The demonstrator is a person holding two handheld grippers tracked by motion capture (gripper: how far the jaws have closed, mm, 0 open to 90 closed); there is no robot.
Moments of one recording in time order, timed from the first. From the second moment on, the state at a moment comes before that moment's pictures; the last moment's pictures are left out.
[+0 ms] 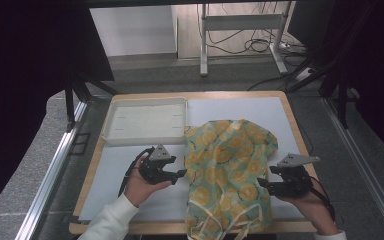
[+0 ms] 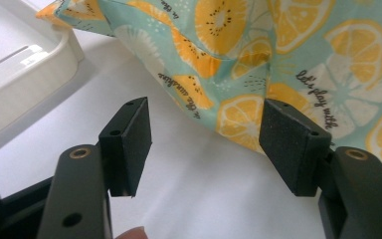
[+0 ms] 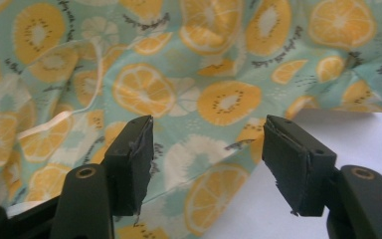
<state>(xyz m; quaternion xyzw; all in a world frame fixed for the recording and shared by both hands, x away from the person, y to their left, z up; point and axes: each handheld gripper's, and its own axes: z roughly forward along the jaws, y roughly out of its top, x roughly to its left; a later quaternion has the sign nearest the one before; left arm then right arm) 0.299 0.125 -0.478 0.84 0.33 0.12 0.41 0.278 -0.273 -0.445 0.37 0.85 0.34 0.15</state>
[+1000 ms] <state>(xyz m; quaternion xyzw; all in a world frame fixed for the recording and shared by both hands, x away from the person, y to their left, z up) 0.297 0.122 -0.486 0.85 0.32 0.11 0.40 0.276 -0.248 -0.499 0.36 0.89 0.25 0.11</state>
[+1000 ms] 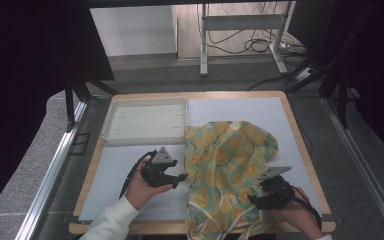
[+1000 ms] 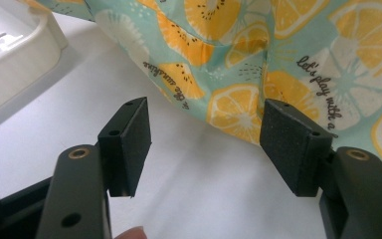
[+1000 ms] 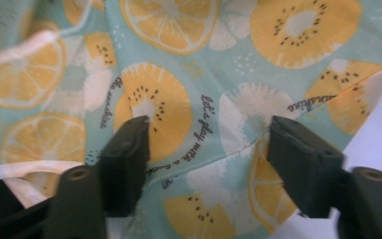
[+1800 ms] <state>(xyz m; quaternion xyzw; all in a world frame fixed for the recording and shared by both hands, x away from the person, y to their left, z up) 0.254 0.067 -0.457 0.85 0.29 0.07 0.43 0.279 -0.247 -0.505 0.37 0.89 0.24 0.12</state>
